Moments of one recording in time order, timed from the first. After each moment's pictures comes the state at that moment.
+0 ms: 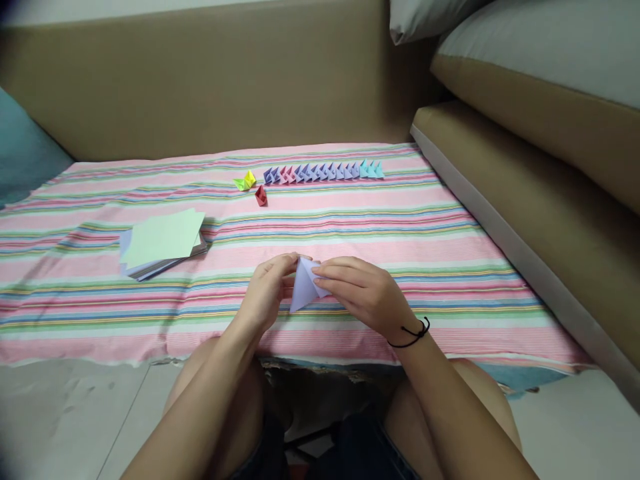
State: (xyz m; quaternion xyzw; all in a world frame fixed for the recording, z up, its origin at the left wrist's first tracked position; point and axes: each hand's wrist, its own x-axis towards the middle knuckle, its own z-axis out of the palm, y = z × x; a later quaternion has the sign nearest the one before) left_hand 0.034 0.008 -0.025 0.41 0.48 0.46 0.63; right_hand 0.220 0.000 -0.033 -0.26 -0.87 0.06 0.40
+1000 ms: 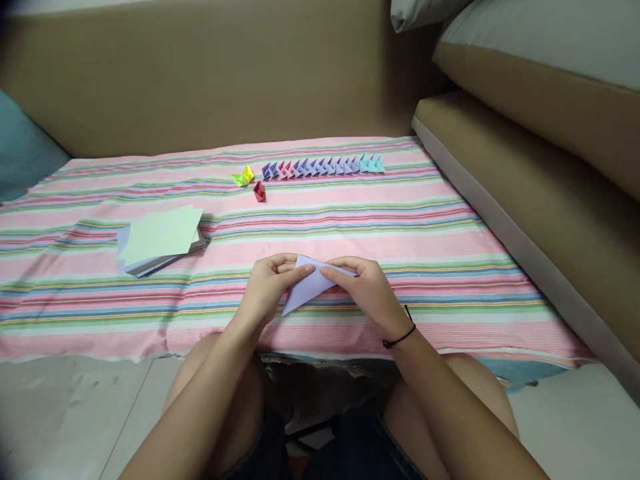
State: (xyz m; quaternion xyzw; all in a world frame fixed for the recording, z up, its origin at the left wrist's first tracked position) left_hand 0.034 0.009 -0.033 0.43 0.50 0.45 0.60; right_hand 0.200 -0.002 -0.045 -0.50 -0.50 0.56 0.44
